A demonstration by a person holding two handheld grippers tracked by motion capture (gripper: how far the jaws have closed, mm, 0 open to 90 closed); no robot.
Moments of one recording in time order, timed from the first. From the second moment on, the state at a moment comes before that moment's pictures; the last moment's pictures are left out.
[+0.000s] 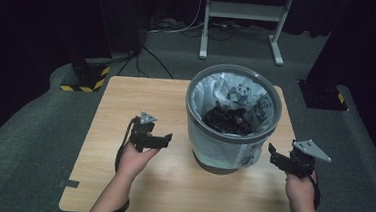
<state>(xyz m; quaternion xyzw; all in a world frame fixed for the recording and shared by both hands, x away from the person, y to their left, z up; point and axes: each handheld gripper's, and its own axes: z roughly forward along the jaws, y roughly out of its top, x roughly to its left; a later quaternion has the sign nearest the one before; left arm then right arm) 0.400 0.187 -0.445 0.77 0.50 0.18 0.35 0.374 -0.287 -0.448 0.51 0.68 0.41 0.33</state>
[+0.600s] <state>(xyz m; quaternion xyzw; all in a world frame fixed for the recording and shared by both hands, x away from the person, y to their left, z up) 0.383 0.209 -0.509 0.79 0.53 0.16 0.25 0.372 -0.288 -0.501 0.50 0.74 0.38 0.24</state>
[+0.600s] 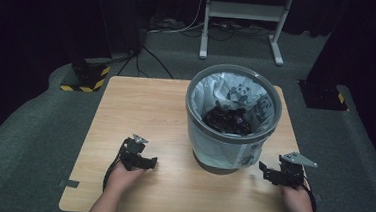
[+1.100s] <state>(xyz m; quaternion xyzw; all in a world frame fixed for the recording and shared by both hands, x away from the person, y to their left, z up) 0.382 0.212 -0.513 0.79 0.53 0.17 0.25 0.379 -0.289 -0.524 0.51 0.77 0.33 0.22</state>
